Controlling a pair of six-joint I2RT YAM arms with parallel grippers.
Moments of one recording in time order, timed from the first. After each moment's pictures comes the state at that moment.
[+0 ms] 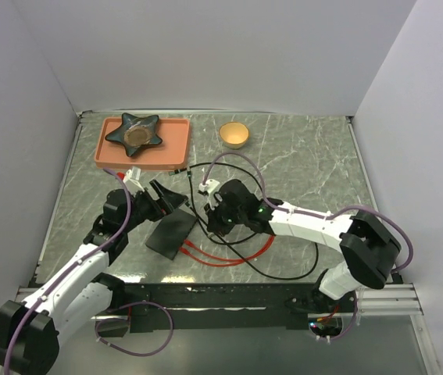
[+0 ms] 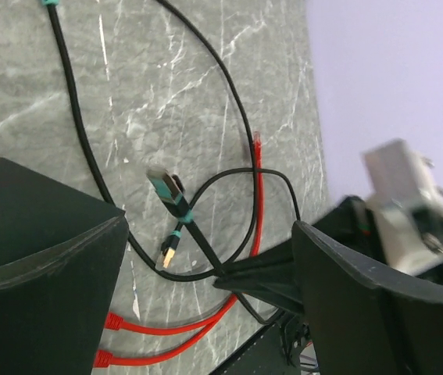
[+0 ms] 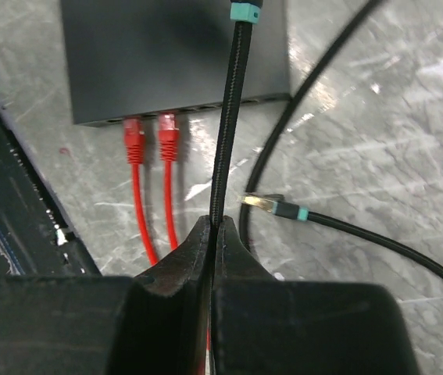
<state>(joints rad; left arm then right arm) -0.35 0.84 0.40 0.15 0.30 -0.90 0.90 1.51 0.91 -0.15 -0.23 0.14</state>
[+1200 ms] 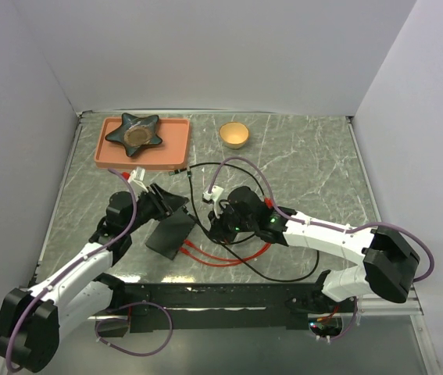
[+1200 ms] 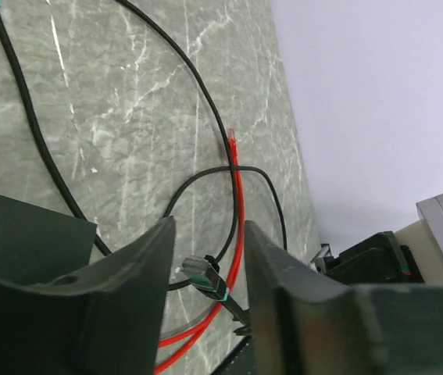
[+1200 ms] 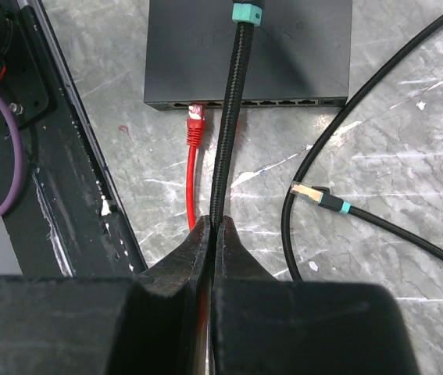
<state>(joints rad) -0.38 0.91 0.34 0.35 0.34 -0.92 0.95 1.34 0.81 -0.11 -0.28 0.11</state>
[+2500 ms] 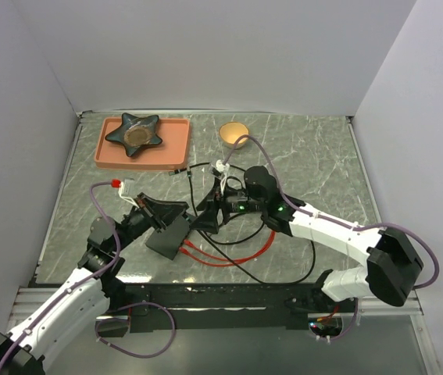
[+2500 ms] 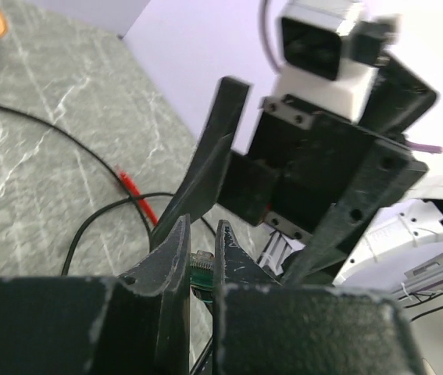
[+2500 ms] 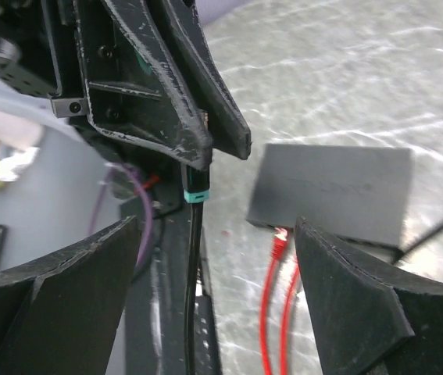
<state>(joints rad) -0.49 0.56 0.25 0.50 0.38 -0.87 0.83 1.32 0.86 0.20 -0.63 0.30</state>
